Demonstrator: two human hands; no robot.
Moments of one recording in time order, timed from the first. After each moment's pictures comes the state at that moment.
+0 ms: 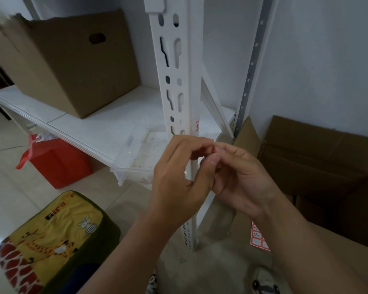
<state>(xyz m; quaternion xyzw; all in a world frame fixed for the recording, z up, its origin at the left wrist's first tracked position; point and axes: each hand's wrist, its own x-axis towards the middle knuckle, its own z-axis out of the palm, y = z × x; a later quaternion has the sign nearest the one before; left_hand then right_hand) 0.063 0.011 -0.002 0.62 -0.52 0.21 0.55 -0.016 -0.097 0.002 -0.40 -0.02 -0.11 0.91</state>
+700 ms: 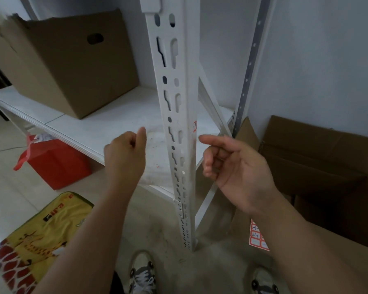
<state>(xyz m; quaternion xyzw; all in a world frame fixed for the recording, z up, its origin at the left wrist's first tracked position) 0.157 0.027 -0.017 0.86 -0.22 0.15 0.44 -0.012 -0.104 -0.005 -0.47 0.04 -0.18 0.86</state>
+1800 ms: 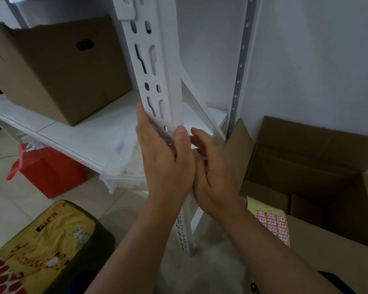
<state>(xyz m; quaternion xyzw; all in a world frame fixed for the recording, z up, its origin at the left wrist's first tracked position) 0.064 -0.030 0.012 0.69 -0.30 0.16 0.63 0.007 -0.083 -0.024 -0.80 0.11 -0.43 0.41</state>
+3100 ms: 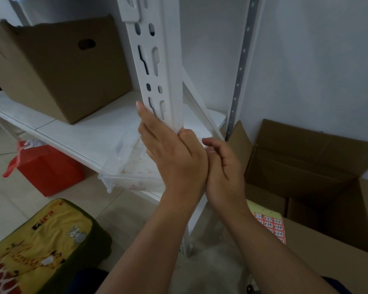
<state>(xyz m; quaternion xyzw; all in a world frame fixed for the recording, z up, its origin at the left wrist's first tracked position) 0.061 -0.059 0.008 0.71 -0.23 0.27 0.61 -0.001 -0.089 -0.019 -0.72 0.18 -0.42 0.51</state>
